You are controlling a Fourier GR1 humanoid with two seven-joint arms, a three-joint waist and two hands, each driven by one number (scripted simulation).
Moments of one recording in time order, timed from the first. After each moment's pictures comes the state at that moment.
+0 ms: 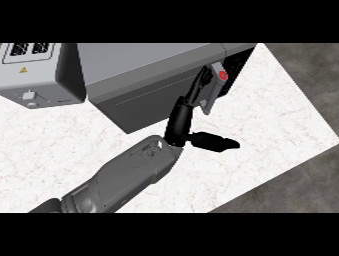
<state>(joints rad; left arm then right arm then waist) -0.89 0.01 -0.90 -0.81 0.78 0.70 -0.72 -0.11 -0.58 -0.24 -1.66 -0.83 0.66 -0.20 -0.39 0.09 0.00</state>
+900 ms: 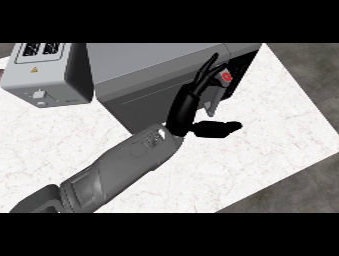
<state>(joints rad) -1.00 0.03 -0.95 -0.76 0.74 0.74 -0.72 -0.13 -0.61 -0.24 -1.67 -0.89 0.66 -0.16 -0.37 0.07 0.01</state>
